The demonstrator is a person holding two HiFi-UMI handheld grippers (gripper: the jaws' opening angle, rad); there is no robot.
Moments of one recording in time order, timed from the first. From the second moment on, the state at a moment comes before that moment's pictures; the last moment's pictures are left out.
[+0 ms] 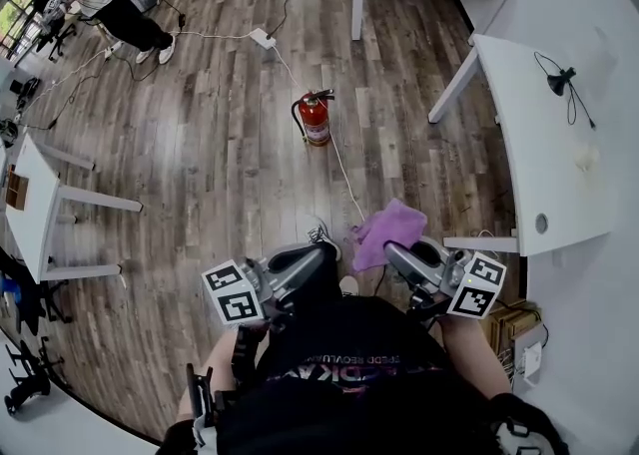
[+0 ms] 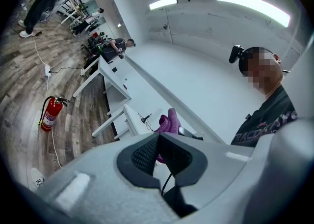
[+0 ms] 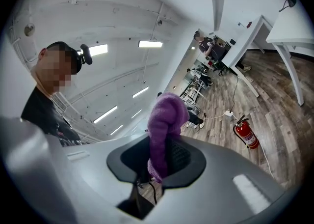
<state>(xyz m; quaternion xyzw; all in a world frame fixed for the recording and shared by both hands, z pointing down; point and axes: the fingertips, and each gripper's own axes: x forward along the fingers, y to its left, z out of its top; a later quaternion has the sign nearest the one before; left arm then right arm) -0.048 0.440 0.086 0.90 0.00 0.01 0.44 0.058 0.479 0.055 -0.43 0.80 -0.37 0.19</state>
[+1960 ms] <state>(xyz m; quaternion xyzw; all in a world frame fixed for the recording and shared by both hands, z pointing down) 0.102 0.065 0.196 0.82 -0.25 -0.11 0.50 0.218 -0.028 0.228 -0.24 0.86 -0.43 -0.11</state>
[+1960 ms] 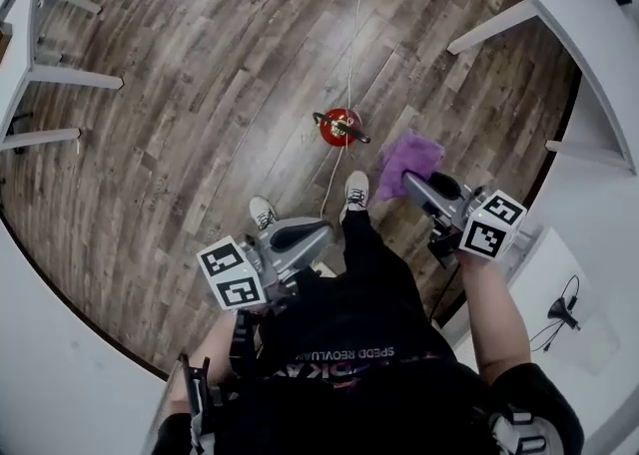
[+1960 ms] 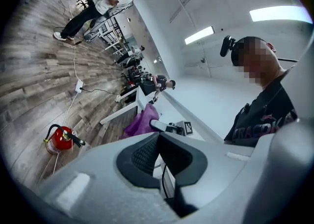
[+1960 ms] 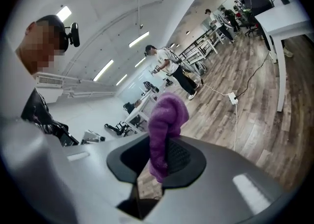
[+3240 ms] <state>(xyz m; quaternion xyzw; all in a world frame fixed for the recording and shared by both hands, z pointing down) 0.059 0.119 0.354 0.75 -0.22 -0.16 0.61 0.091 -0.117 0.678 0.02 0.73 -0.22 -0.65</state>
